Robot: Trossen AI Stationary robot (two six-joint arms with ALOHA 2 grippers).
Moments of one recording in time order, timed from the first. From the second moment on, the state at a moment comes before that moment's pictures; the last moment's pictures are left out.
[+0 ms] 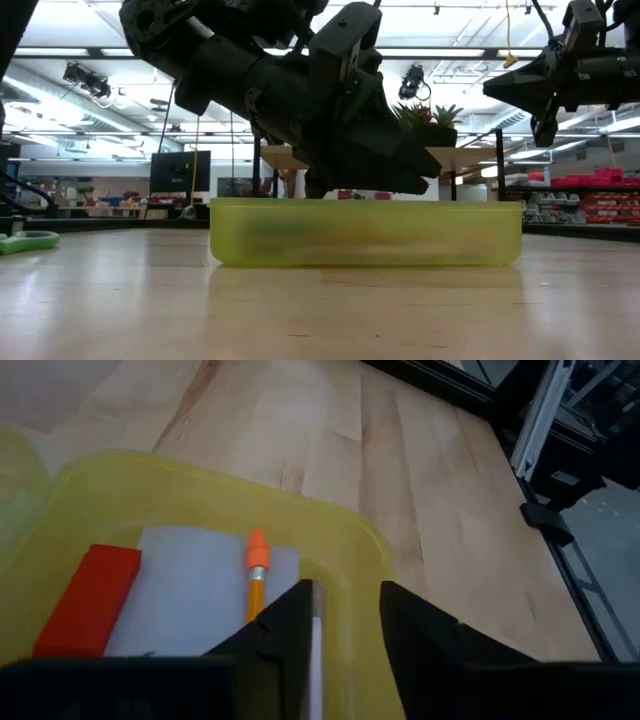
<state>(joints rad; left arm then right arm) -0.26 2.03 1.05 0.52 -0.09 -0.49 0.07 0.20 0.01 0.28 0.39 0.53</state>
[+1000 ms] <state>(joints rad) -0.40 1.41 0.68 0.00 -0.20 -0.74 0.07 0.20 0.01 0.28 0.39 0.53</state>
